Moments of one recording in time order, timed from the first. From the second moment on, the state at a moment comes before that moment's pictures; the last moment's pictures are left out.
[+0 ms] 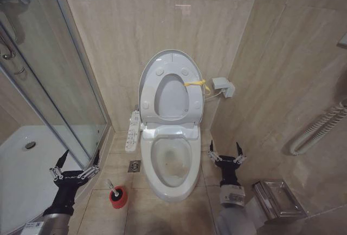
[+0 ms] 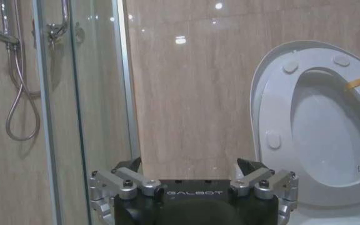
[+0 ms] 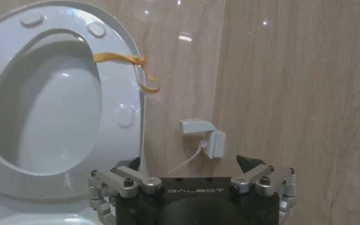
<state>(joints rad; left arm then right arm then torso) 1.77 -1.26 -0.76 -2.28 -0.27 -0.17 -0.08 -1.47 1.49 0.42 2.04 -0.12 0.10 0.37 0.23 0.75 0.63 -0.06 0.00</state>
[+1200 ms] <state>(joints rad) 1.77 -1.26 -0.76 -2.28 -0.27 -0.17 -0.08 -1.48 1.50 0.42 2.05 -0.11 0.09 0.36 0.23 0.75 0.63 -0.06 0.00</state>
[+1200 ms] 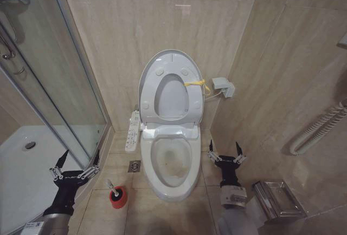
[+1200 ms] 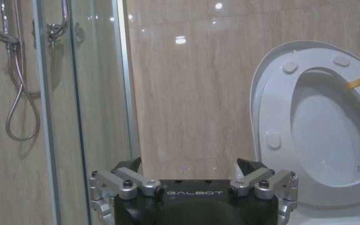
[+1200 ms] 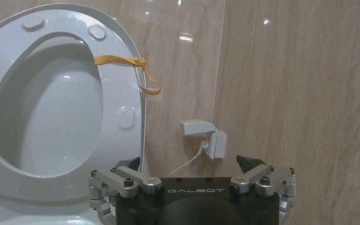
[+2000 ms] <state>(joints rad) 1.77 -1.26 -0.76 -2.28 -0.27 -0.17 -0.08 -1.48 1.50 0.42 2.05 -0.11 0.09 0.36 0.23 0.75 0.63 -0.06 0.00</state>
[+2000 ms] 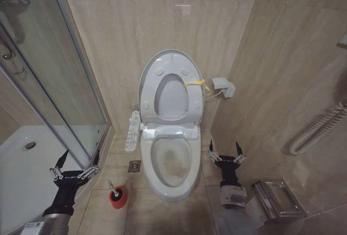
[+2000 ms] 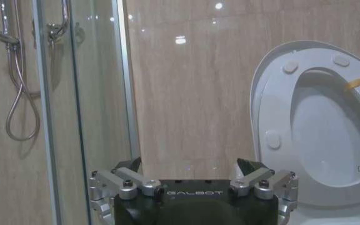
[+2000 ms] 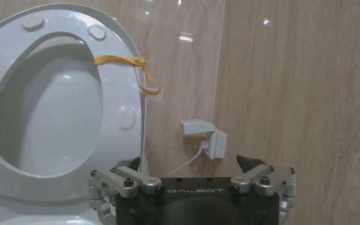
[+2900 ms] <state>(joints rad) 1.77 -1.26 -0.76 -2.28 -0.27 -0.17 -0.08 -1.48 1.50 0.42 2.05 -0.11 0.09 0.36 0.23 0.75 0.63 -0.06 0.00</state>
